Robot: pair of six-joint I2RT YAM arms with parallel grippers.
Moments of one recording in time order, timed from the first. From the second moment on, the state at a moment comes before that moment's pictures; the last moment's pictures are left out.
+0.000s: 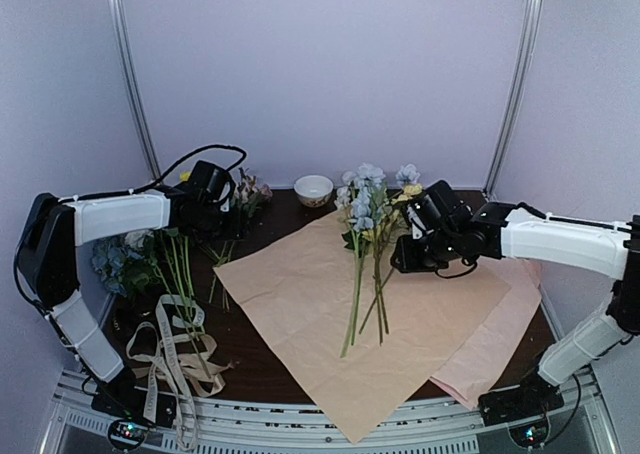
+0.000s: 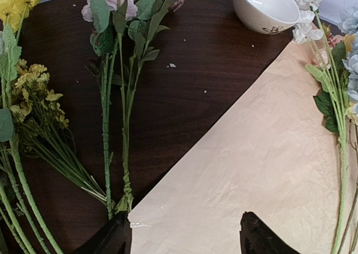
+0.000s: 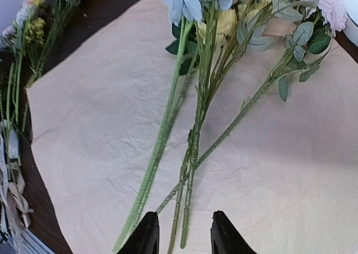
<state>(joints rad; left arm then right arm) -0.48 1.68 1.20 -0.37 -0.09 -0.38 0.74 1.40 1.06 -0.51 0.11 0.58</state>
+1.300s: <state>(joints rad) -0.27 2.13 1.63 -0.57 -0.05 -0.29 0.83 1.74 1.29 -0.60 -0.05 0.42</state>
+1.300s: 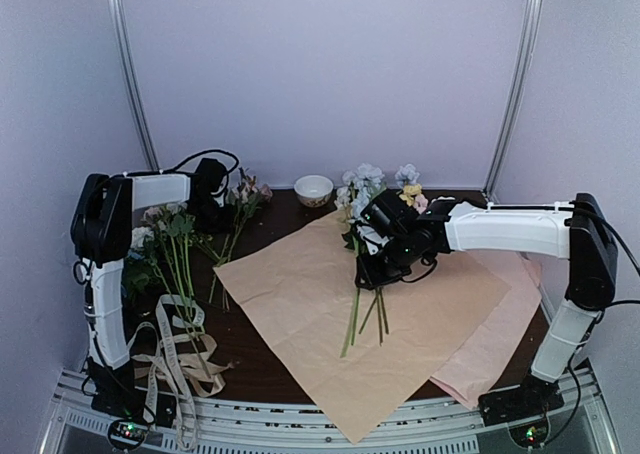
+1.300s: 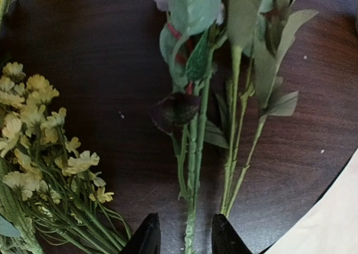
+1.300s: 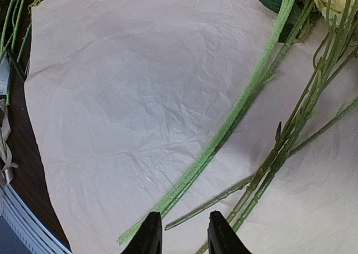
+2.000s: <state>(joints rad) -0.27 1.90 1.40 -0.49 -0.40 -0.29 0.83 1.74 1.29 -0.62 -0.04 0.39</state>
